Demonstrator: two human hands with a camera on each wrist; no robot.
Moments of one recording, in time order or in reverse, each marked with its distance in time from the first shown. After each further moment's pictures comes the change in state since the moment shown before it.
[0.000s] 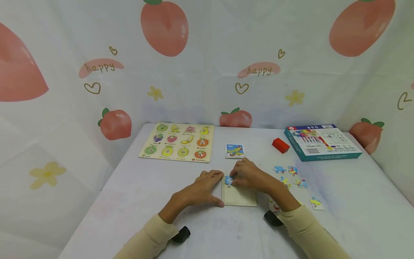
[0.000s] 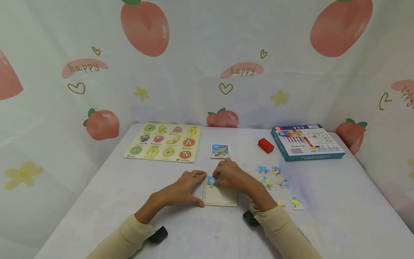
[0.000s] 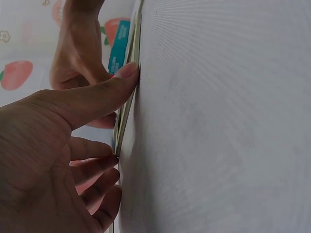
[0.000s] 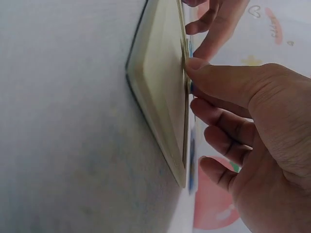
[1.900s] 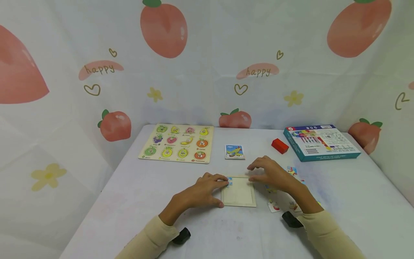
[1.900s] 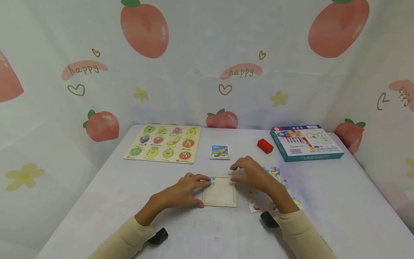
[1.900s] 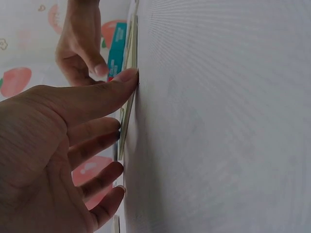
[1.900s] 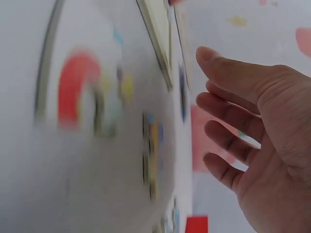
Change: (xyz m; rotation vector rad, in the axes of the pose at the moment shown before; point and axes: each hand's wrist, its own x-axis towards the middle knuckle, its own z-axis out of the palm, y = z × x) left_hand -0.001 0.007 0.000 0.074 -0.036 0.067; right_hand -0.046 0.028 -0.028 0.147 0.129 0.171
